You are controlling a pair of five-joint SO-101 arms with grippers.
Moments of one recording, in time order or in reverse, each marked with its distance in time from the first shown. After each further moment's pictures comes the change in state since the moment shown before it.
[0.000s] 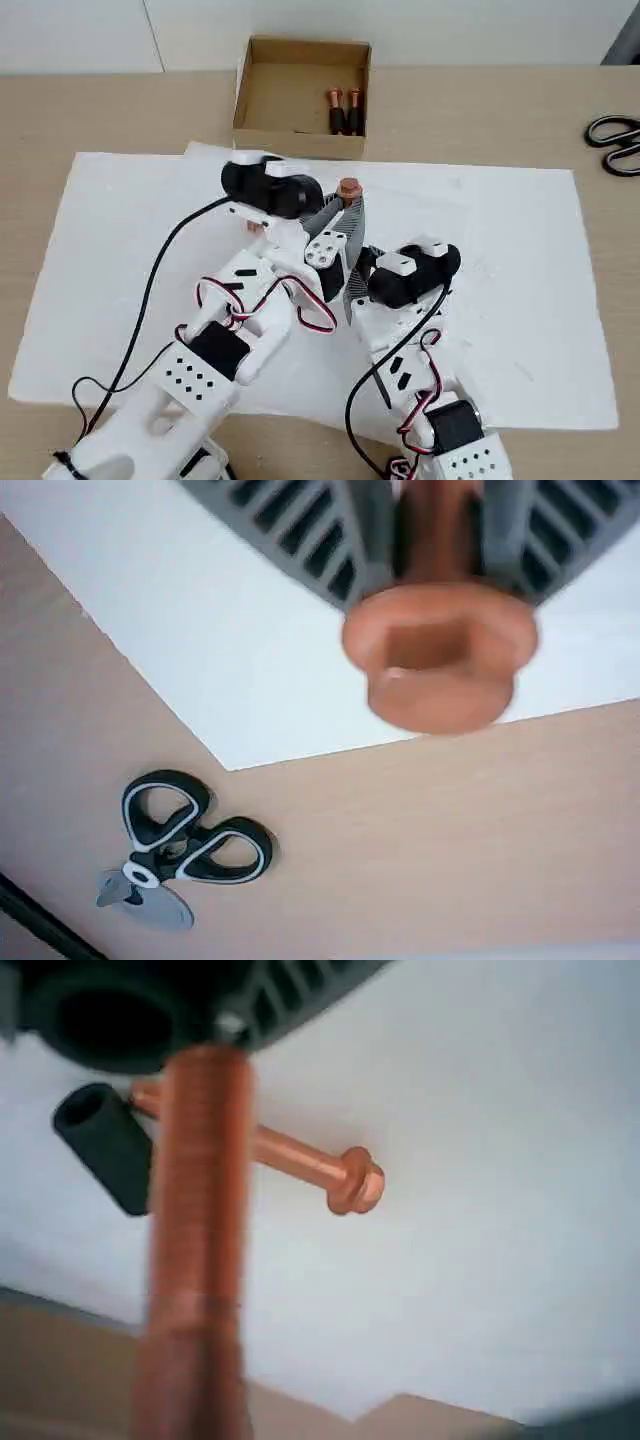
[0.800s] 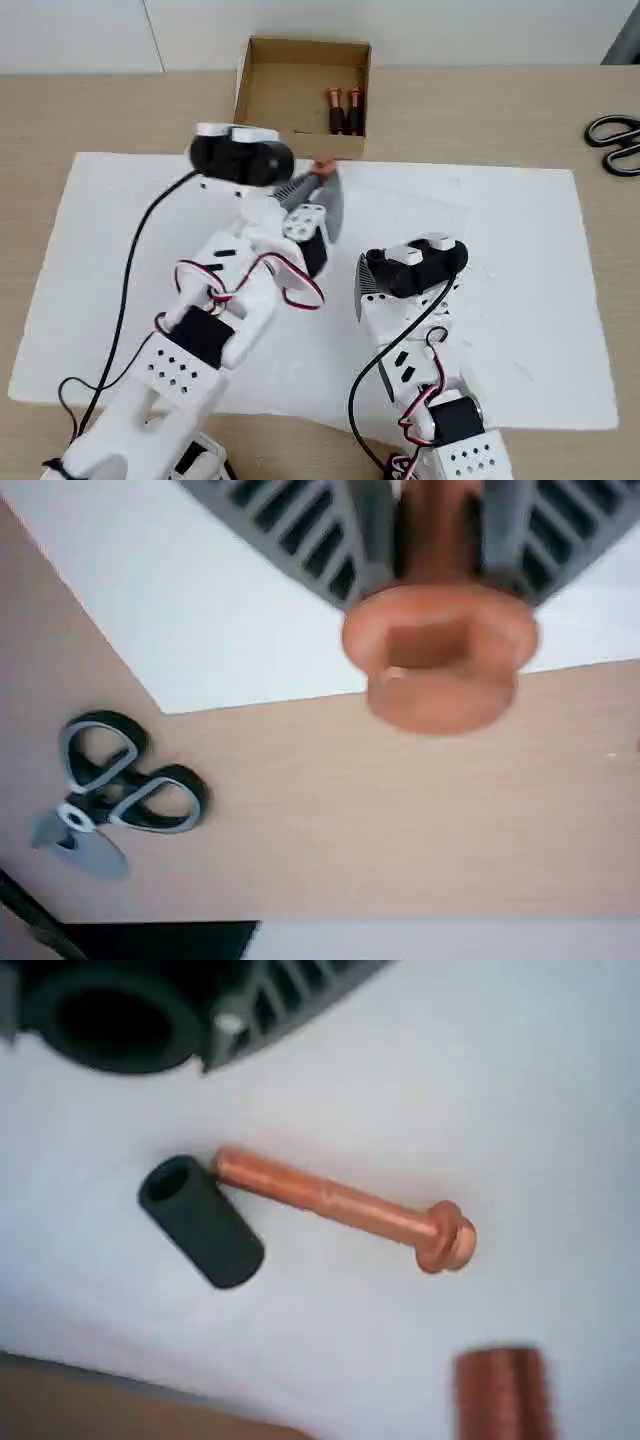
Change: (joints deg) left arm -3.0 0.0 -9.8 12.1 2.5; right arm 4.1 4.1 0.3 -0.2 0.0
